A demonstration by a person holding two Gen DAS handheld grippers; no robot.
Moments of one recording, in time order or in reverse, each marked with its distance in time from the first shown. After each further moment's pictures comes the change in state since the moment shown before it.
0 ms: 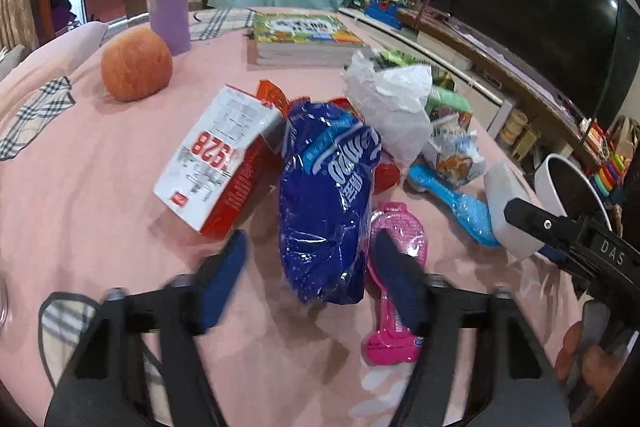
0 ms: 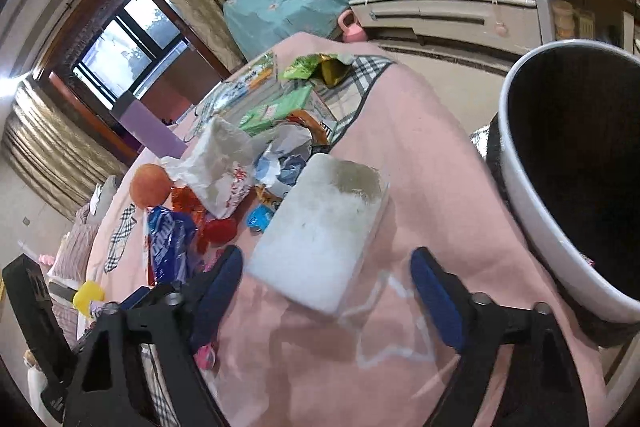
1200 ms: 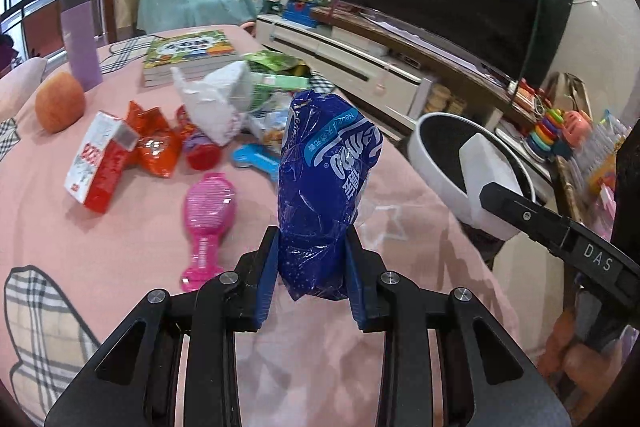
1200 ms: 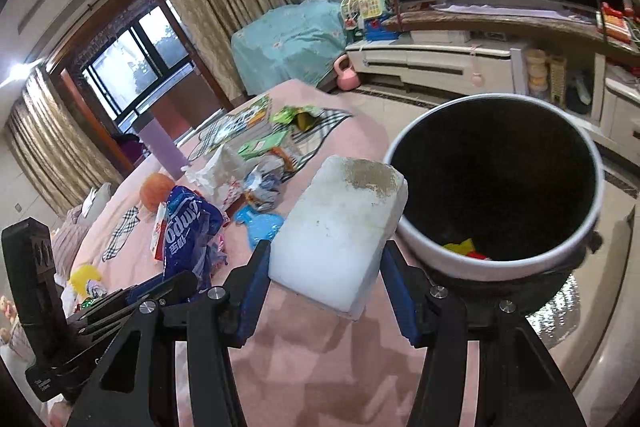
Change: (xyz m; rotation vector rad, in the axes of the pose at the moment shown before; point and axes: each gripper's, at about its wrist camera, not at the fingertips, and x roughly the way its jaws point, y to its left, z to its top) left arm -0.056 -0.103 -0.028 0.152 -0.029 -0.194; right arm -0.117 -0.033 -0.027 -0.085 -0.174 -0.061
